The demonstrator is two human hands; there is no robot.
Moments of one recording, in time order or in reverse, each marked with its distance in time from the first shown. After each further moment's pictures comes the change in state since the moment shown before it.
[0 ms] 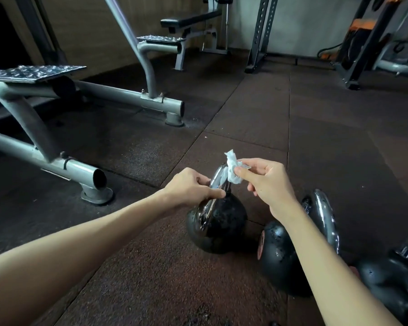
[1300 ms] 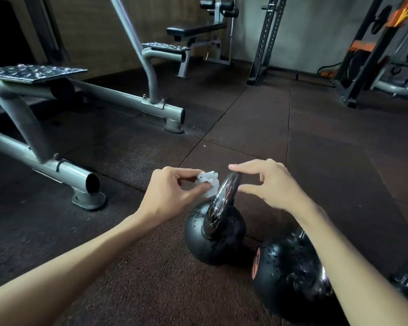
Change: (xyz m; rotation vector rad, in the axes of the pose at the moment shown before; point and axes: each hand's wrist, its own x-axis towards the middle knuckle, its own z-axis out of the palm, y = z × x) left_hand -0.009 -0.005 -0.013 0.058 0.517 0.417; right_hand 0.041 -0.022 -0.030 -0.755 -0.284 -0.394
